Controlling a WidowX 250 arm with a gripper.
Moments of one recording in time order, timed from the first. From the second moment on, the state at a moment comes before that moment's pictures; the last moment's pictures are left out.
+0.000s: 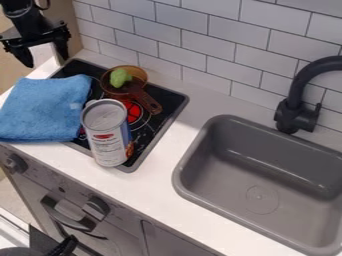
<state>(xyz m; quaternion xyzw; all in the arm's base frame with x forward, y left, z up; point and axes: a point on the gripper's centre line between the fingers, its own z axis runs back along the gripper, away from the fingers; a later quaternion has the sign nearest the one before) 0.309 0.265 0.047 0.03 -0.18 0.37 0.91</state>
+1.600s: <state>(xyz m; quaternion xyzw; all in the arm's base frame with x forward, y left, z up) 0.352 0.212 -0.020 -0.02 -0.12 0.53 0.84</state>
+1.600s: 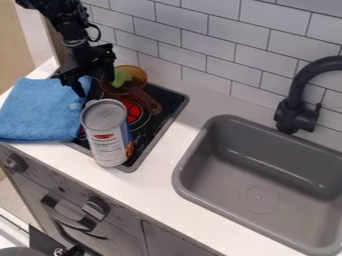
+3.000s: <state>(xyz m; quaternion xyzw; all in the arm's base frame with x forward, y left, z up) 0.354 0.200 -0.049 0.00 -0.08 0.56 0.83</state>
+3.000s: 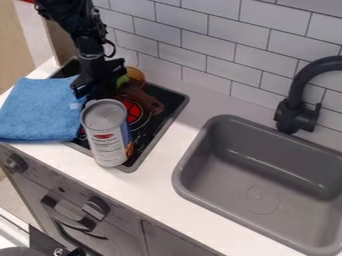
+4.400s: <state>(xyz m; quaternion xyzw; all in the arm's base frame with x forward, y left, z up) 0.371 0.151 -0.047 -0.05 -0.10 0.33 0.94</state>
